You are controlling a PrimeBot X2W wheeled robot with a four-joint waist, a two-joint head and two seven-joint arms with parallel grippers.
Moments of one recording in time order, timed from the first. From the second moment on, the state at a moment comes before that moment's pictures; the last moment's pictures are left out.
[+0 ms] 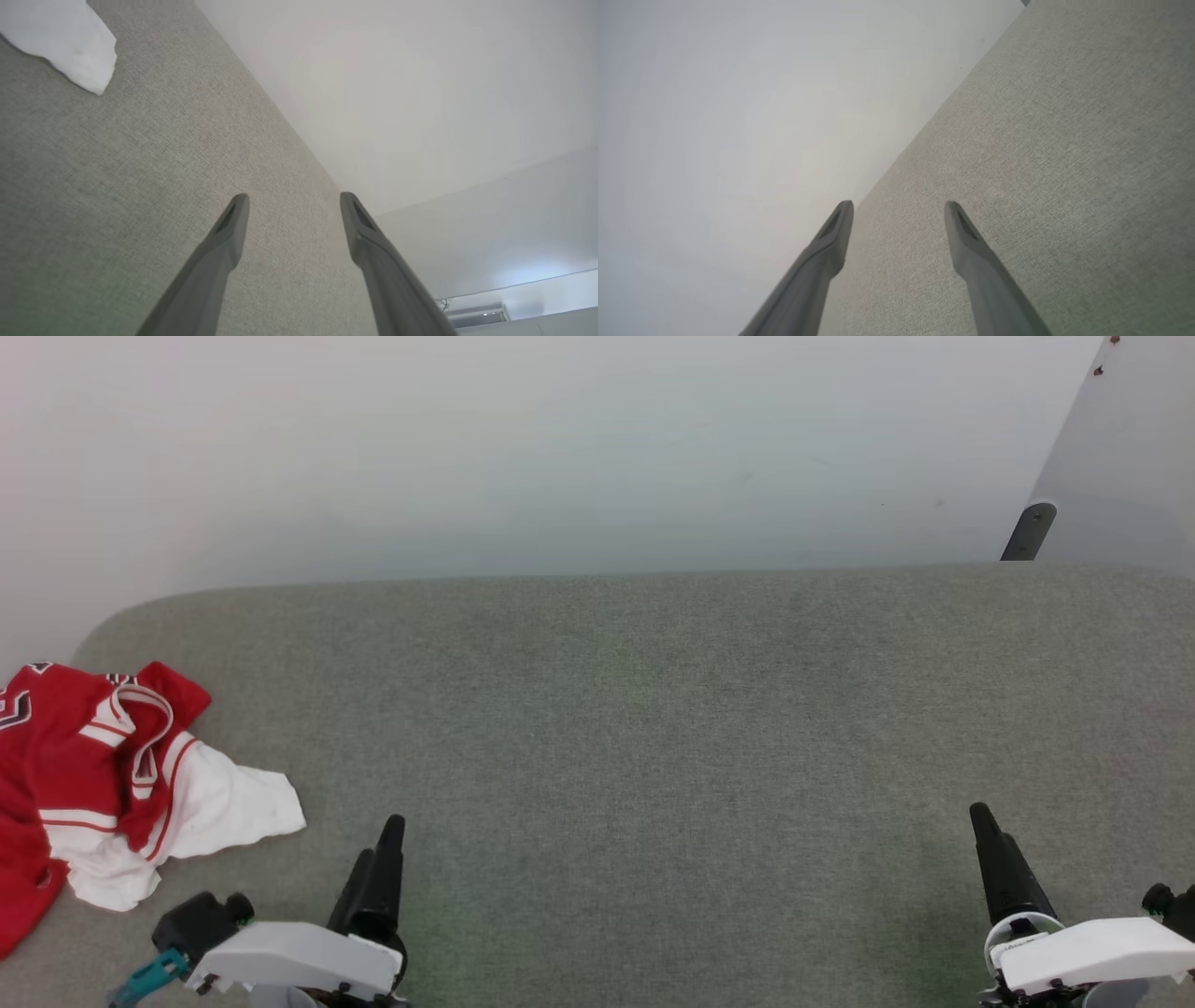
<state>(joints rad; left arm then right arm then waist) -0.06 0.16 -0.11 0.20 -1.16 0.01 -0.05 -0.07 -0.08 -0.03 0.26 1.03 0.13 -0.02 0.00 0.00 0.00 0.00</state>
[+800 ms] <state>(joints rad) -0.06 0.21 -0.13 0.15 -0.83 0.04 -0.12 -0.09 -0.11 -0.03 0.23 0.69 0.13 -0.06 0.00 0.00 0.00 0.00</state>
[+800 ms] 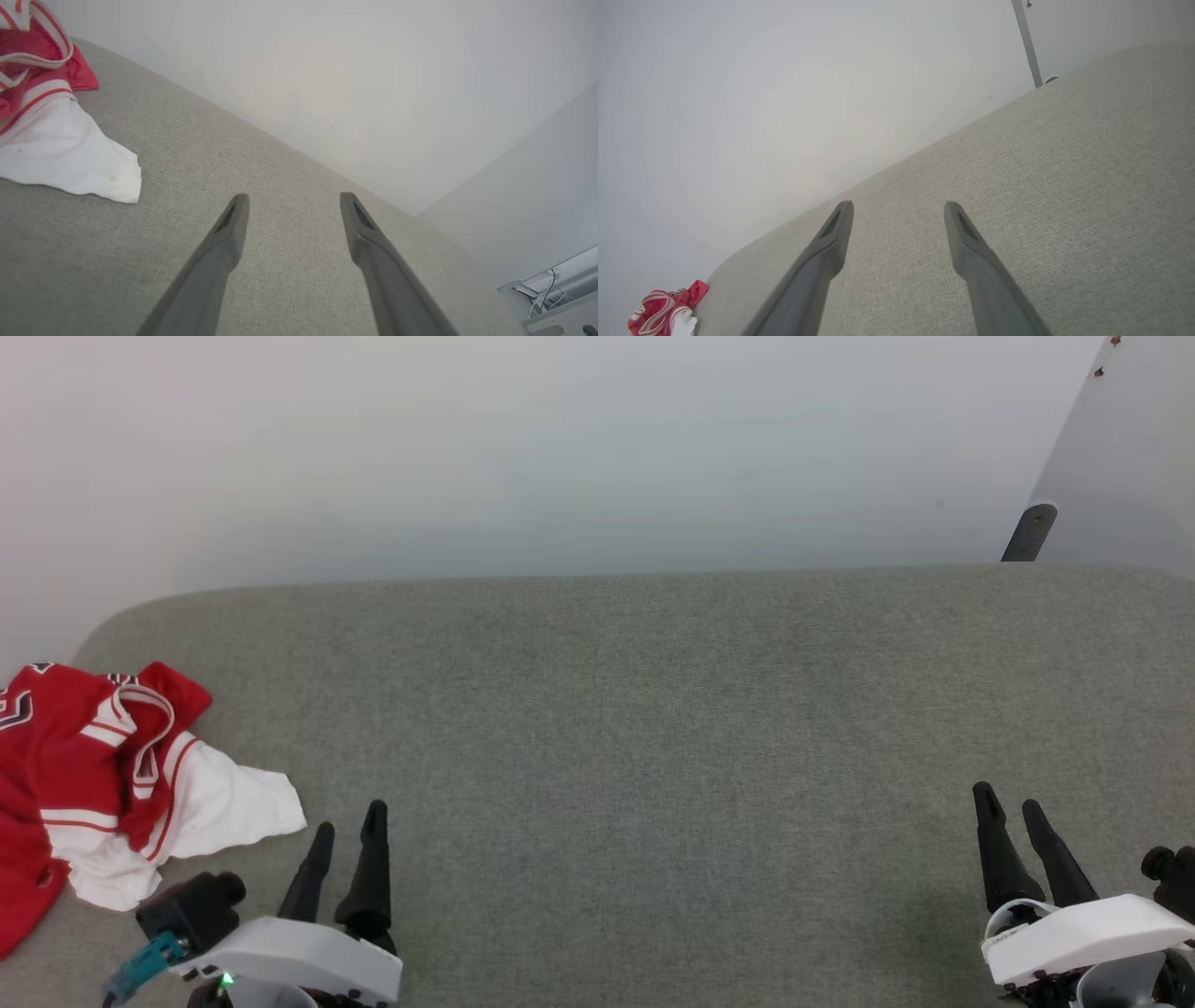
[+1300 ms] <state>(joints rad) -0.03 0.21 -0.12 0.12 -0.67 0.03 -0.16 -0.09 -0.12 -0.03 0.21 0.54 0.13 -0.09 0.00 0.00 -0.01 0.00</state>
